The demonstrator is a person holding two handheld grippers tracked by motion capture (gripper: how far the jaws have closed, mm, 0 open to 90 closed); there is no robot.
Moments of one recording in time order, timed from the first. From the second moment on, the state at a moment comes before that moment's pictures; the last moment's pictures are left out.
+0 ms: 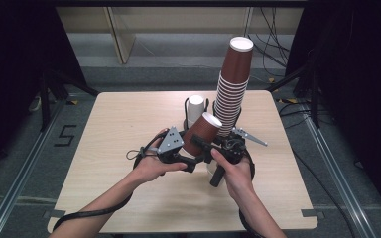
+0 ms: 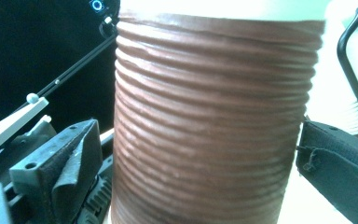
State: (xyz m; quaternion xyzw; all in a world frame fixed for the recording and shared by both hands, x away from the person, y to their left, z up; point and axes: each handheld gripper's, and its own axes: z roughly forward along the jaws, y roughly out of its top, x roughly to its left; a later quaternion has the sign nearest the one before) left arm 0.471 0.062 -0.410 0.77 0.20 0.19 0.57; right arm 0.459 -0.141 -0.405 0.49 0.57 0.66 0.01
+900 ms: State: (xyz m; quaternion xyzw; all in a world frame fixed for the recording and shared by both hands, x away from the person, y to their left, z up) left arm 0.471 0.079 -0.405 0.78 0.20 0.20 0.56; right arm 0.451 -0.193 -0.407 0.47 0.61 0.63 0.07
